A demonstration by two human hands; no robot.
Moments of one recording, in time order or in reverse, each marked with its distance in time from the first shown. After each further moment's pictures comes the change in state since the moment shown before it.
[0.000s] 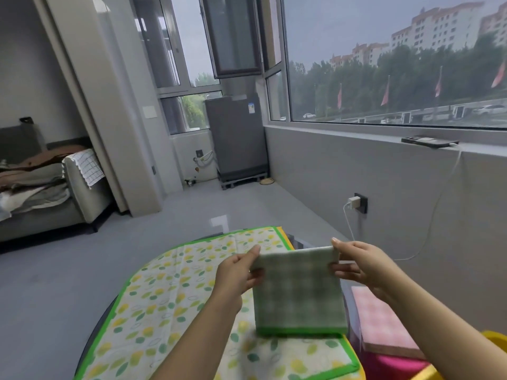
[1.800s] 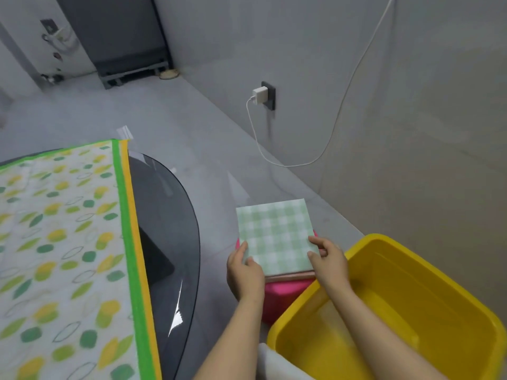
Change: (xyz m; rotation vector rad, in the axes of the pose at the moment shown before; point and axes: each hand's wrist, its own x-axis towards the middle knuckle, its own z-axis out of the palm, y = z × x) left_hand 0.074 -0.323 0.258 0.445 0.137 -0.092; right_hand 0.120 0.255 -0.223 -0.512 0.484 0.040
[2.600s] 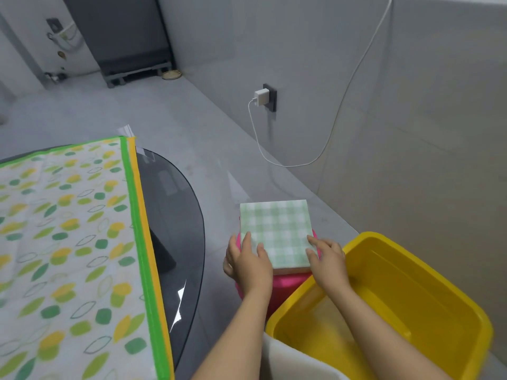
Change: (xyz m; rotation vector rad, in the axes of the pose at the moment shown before) left_hand -0.019 0.015 -0.002 0.348 -0.003 0.167; right_hand -0.012 -0.002 -0.008 -0.221 -0.053 -0.057
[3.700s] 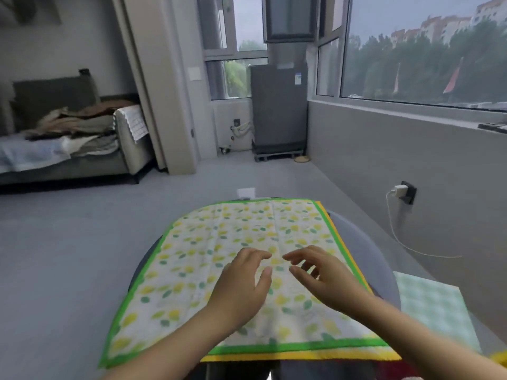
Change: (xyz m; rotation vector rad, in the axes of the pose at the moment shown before) left_hand -0.077 -0.078 -0.444 0.260 0.089 0.537; right_hand -0.240 -0.319 0.051 0.010 -0.483 -0.987
